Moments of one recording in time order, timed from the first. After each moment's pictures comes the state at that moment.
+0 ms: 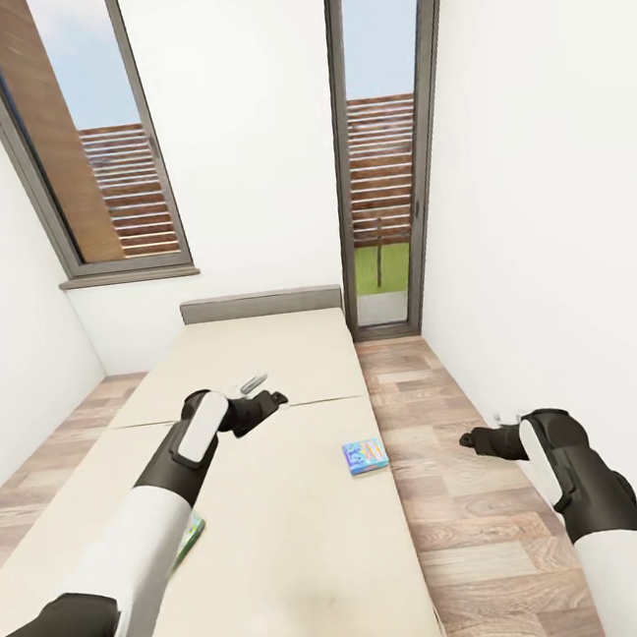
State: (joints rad) left arm -0.95 -0.03 -0.17 -0.81 0.95 0.74 0.43; right arm -0.64 -0.09 -0.21 -1.13 -0.07 1.03 0.06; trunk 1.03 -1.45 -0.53
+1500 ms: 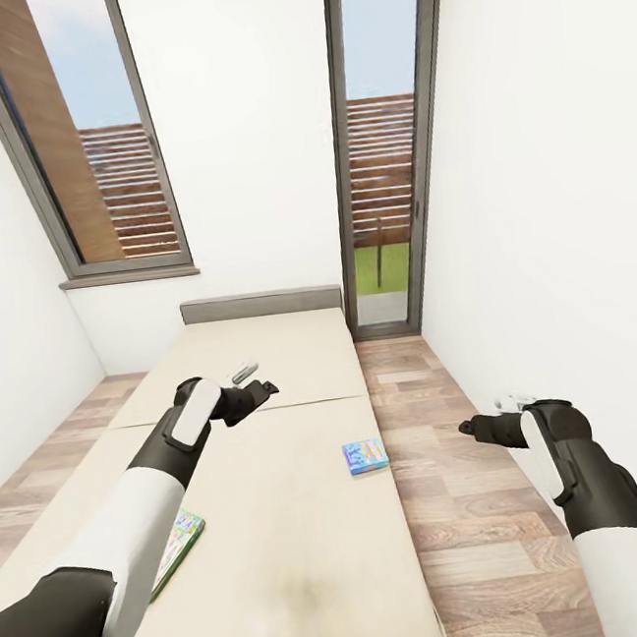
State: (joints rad) left arm -1.02 -0.01 -0.17 -0.74 0.95 0.73 0.43; right arm -0.65 -0.09 -0.21 -1.20 -0.07 1.03 0.06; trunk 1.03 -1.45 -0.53
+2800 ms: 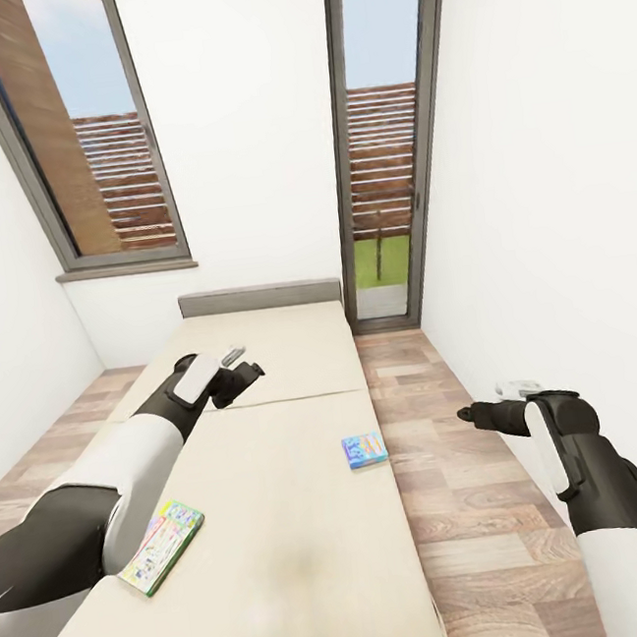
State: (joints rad) left arm -1.25 -0.02 -0.18 -0.36 0.95 0.58 0.41; right arm -0.65 -0.09 -0.20 -1.29 -0.08 1.04 0.07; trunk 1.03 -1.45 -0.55
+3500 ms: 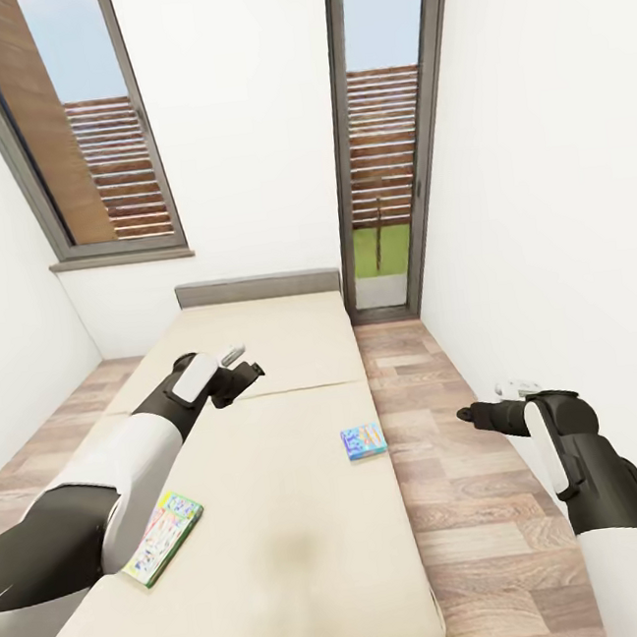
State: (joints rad) left arm -1.25 -0.01 -0.17 -0.37 0.95 0.59 0.42; right arm -0.65 -0.09 -0.20 -1.29 -0.08 1.04 0.07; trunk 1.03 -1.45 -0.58
